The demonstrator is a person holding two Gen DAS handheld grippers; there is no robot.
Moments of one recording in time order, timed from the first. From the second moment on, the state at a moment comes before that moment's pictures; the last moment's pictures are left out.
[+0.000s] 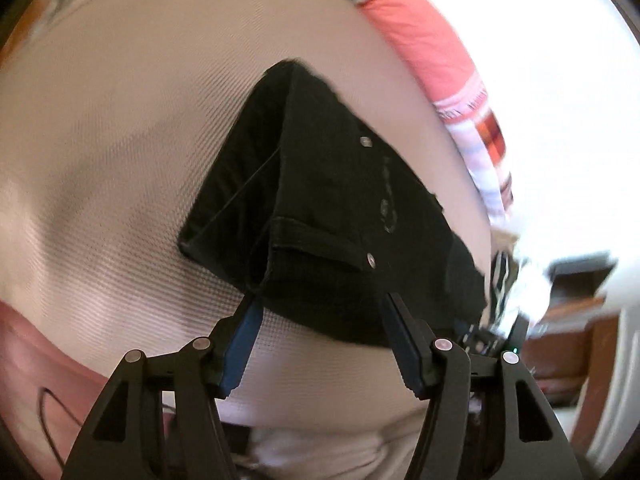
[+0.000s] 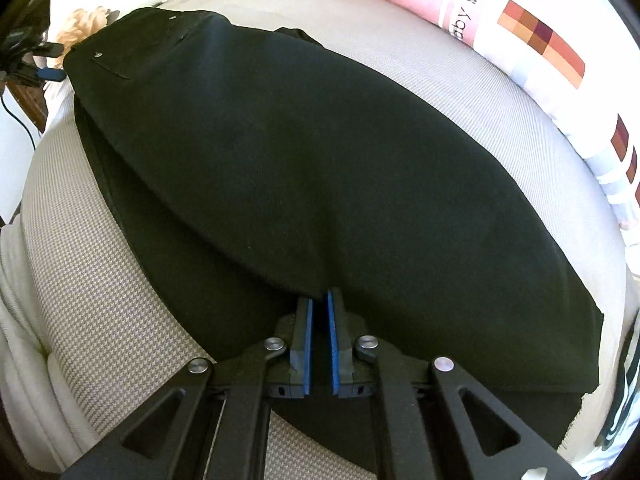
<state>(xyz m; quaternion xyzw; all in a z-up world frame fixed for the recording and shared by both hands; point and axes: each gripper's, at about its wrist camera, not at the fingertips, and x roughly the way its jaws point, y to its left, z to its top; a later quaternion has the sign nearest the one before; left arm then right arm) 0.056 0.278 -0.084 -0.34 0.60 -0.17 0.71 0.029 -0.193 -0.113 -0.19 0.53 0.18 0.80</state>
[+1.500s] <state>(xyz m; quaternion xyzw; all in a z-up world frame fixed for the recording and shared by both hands) 0.061 0.213 -0.045 0.05 0.52 -0.09 0.85 0.005 -0.194 -0.105 -0.10 0.54 0.18 0.82</state>
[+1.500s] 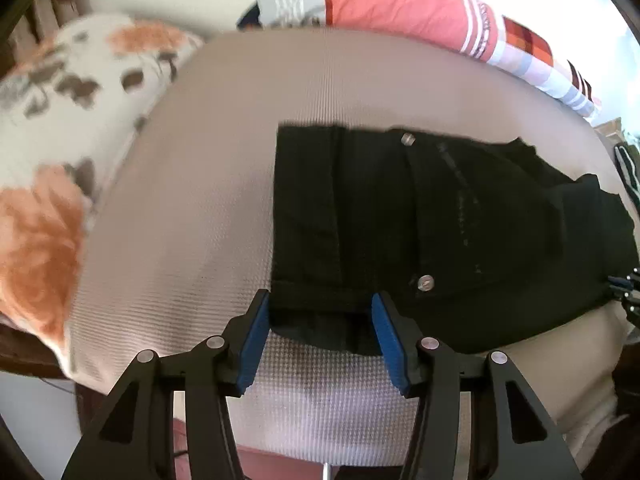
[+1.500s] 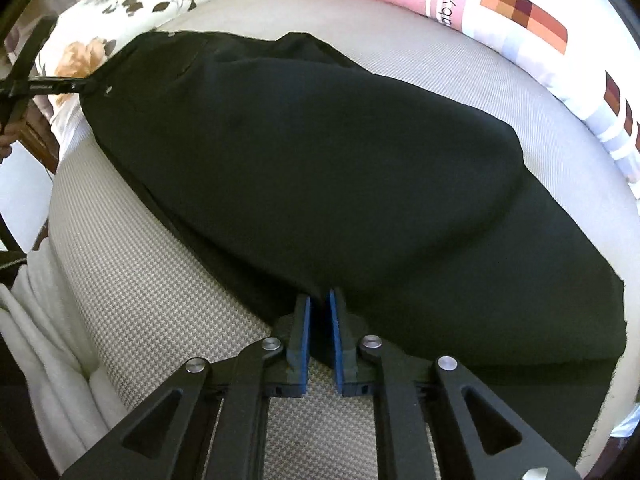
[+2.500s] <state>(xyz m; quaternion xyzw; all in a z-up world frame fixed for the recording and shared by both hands) -0.002 -0.134 -0.098 0.21 0.45 -0.43 0.76 0.000 -0.240 -0.069 0.07 0.49 0.16 0.86</state>
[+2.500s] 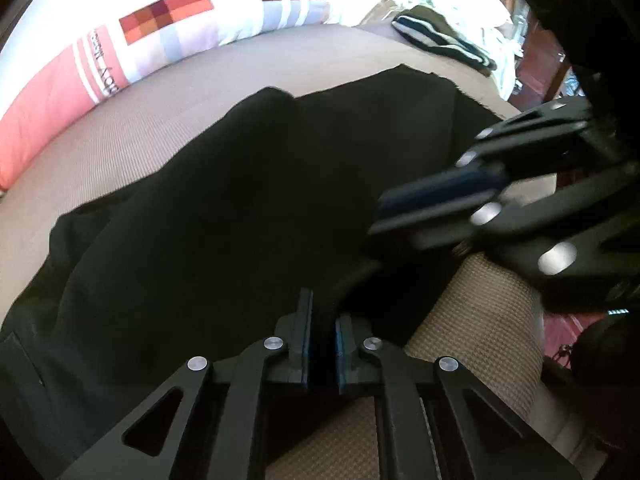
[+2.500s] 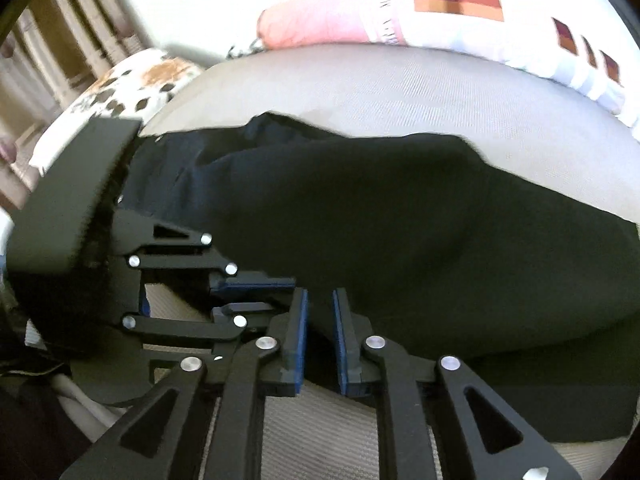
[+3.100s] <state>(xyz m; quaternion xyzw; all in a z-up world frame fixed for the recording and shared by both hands) -0.008 -0.127 -0.100 0.19 0.45 -0.42 0.76 -0.018 -0.477 -0.119 0.41 0.43 -0.11 0.79</state>
